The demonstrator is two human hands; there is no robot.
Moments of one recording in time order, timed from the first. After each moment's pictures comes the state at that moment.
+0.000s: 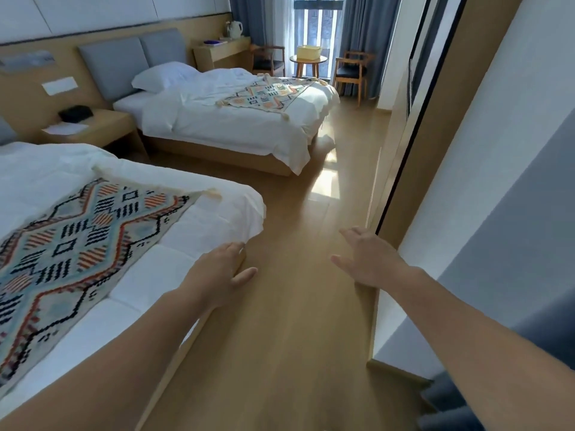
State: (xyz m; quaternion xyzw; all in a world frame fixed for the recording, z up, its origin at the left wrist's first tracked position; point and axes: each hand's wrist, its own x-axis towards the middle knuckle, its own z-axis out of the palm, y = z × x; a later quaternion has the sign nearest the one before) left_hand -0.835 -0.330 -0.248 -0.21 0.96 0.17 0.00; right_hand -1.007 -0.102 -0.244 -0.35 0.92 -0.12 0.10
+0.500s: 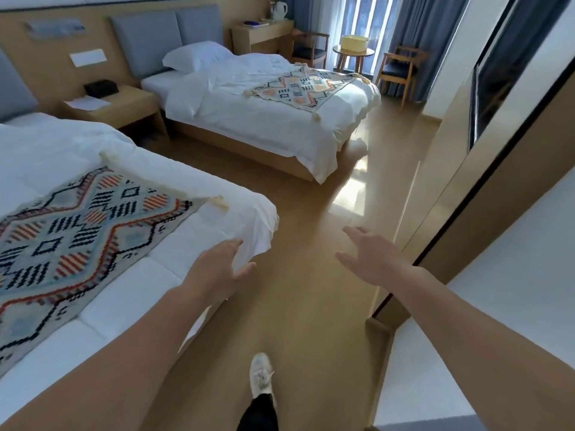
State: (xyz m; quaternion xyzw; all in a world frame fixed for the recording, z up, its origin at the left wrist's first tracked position) left_hand -1.020 -0.437 -0.287 -0.31 0.93 0.21 -0.02; right_hand -1.222 -0.228 -0.251 -0.41 0.90 -0.11 0.13
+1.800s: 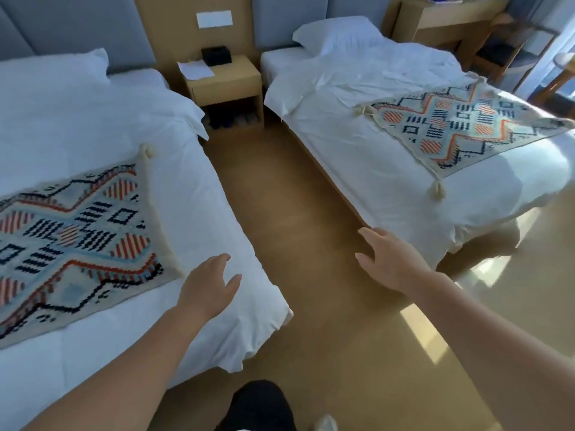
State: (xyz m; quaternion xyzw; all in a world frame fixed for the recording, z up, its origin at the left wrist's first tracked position) left_hand -1.516 -0.810 -0.361 -0.62 0.75 0.23 -0.04; right_hand -1.844 -0.753 -0.286 -0.65 0.75 0.00 0.15
